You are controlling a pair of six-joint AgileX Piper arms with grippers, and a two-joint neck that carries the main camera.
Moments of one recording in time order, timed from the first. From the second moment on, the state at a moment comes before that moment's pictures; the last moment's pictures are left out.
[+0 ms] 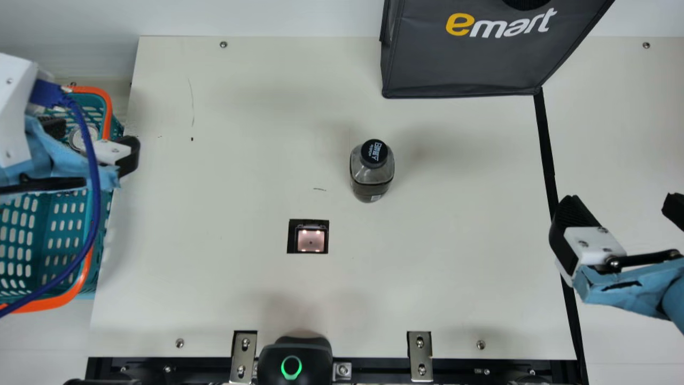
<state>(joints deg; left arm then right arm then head) -0.5 65.5 -68.8 -4.5 60.8 15.9 0.6 42.6 -69.8 -0.7 69.2 -2.3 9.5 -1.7</state>
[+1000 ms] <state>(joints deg) 7.1 57.4 -60.0 -6.7 61.6 12.9 0.6 42.6 -69.8 -0.7 69.2 -2.3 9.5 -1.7</state>
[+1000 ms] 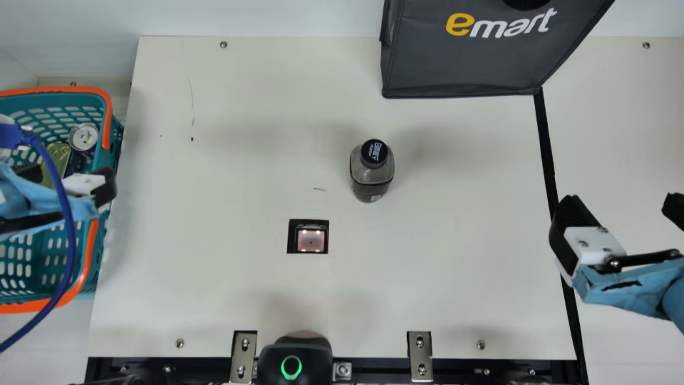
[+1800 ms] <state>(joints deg) 10.3 50.3 -52.8 -7.4 63.1 14.0 0.6 42.6 -69.8 -0.7 69.2 -2.3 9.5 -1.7</state>
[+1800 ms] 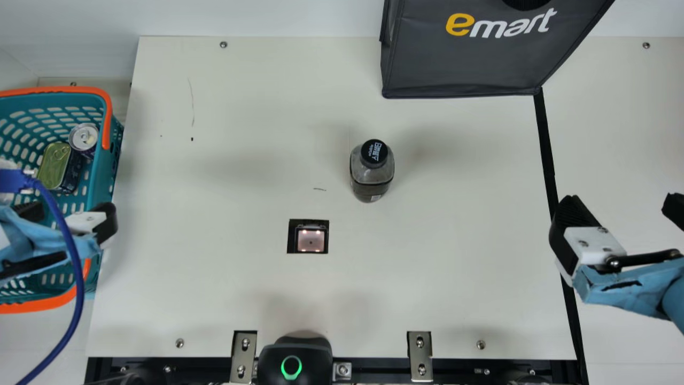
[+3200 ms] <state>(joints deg) 10.3 49.9 -52.4 -7.4 63.2 14.1 0.6 42.6 -69.8 -0.7 69.2 -2.3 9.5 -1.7</state>
